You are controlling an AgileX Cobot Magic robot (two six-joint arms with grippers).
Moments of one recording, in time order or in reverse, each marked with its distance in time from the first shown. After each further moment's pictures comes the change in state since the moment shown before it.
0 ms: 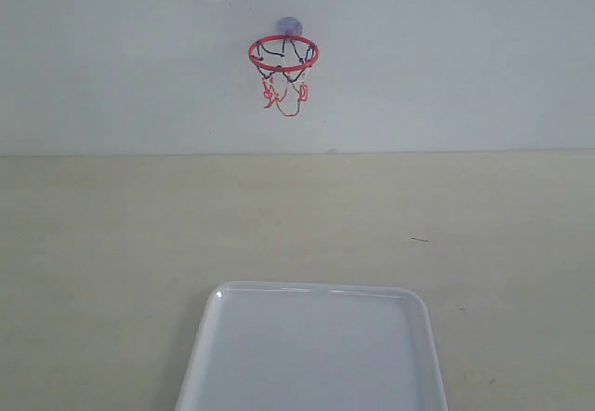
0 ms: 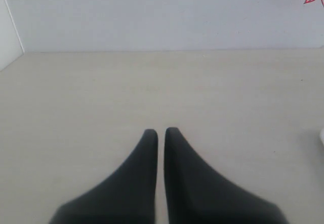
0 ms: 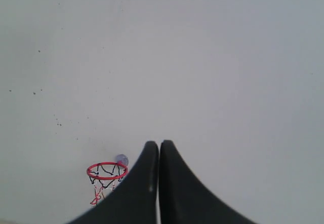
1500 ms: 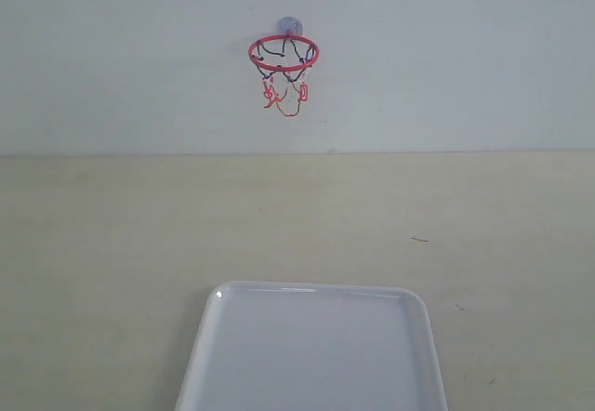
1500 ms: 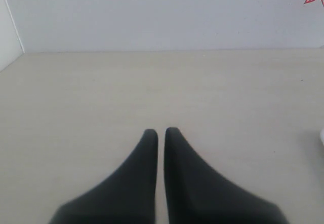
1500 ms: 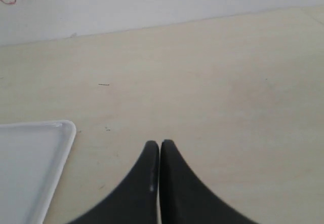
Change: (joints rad) left arm 0.000 0.000 0.000 0.000 0.000 0.000; right arm 0.000 -0.101 0.130 0.997 0.866 -0.898
